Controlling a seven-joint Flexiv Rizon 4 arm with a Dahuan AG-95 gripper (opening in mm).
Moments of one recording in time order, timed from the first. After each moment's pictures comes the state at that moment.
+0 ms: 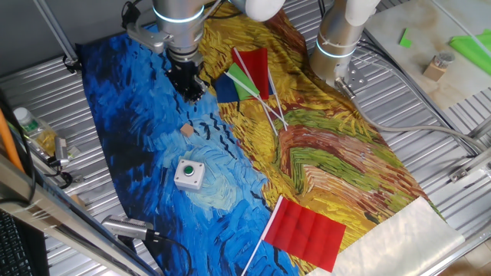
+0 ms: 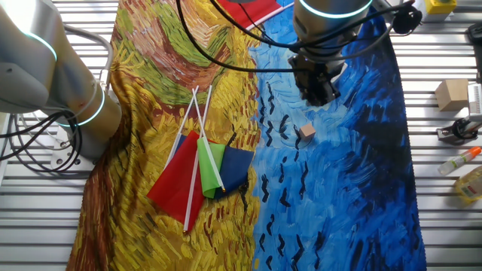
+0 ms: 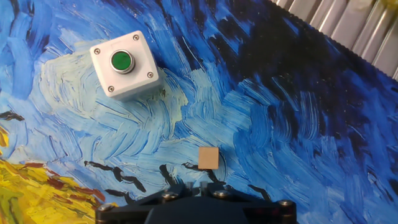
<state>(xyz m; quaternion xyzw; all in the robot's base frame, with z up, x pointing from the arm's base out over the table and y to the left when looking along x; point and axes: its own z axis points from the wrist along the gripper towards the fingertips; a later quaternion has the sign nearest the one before) 0.502 -0.001 0.175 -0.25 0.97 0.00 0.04</state>
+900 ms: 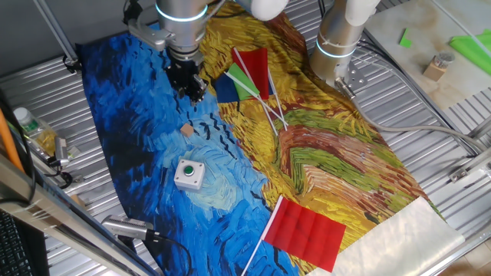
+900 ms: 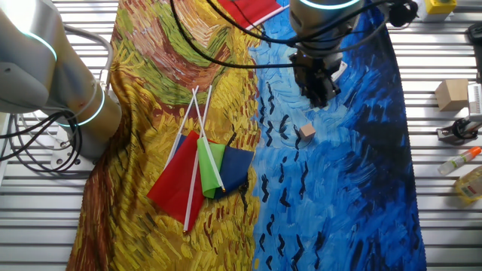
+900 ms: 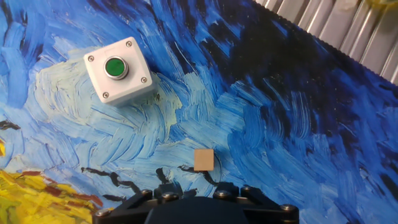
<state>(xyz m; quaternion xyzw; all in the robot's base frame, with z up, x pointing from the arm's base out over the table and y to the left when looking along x) 0.502 -0.003 0.180 -0.25 0.97 -0.02 0.06</state>
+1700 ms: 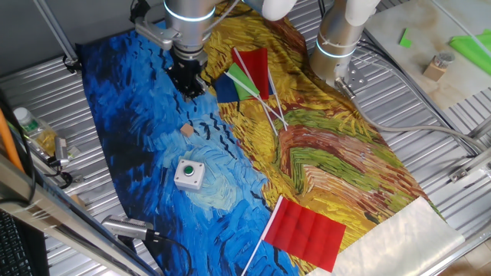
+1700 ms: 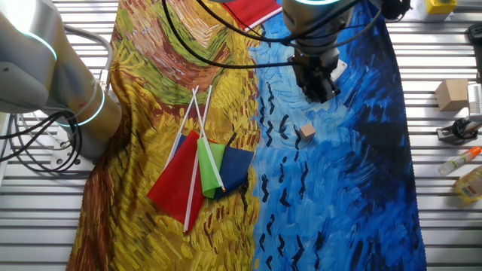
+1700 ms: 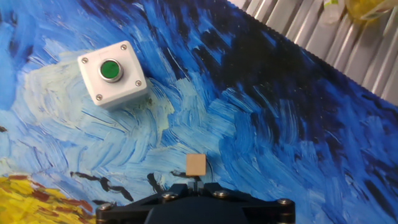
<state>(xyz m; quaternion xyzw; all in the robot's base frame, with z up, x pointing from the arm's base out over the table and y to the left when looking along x) 0.505 -0.006 0.185 -0.25 0.97 -0.02 0.07</state>
